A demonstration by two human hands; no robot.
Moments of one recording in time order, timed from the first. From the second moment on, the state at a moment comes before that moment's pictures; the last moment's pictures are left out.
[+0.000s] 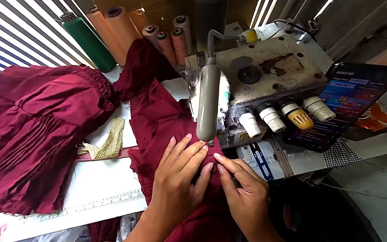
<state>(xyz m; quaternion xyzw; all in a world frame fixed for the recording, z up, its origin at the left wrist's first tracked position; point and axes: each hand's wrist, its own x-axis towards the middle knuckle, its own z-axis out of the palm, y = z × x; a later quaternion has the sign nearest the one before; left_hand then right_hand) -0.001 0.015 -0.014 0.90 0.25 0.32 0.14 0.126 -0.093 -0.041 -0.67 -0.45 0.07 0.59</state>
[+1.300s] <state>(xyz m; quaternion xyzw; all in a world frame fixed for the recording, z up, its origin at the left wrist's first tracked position) -0.070 -0.089 0.043 0.85 0.42 0.32 0.04 0.152 -0.094 0.044 -0.59 -0.76 0.01 0.26</state>
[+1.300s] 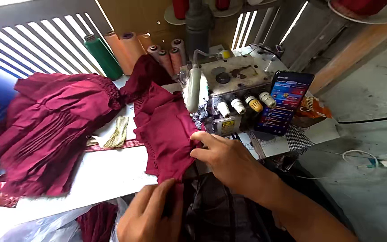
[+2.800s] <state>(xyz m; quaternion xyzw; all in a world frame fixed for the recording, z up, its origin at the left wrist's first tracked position) -0.020 0.029 0.022 0.98 0.15 0.14 0.07 0.160 -0.117 -0.040 -0.58 -0.62 0.06 0.52</state>
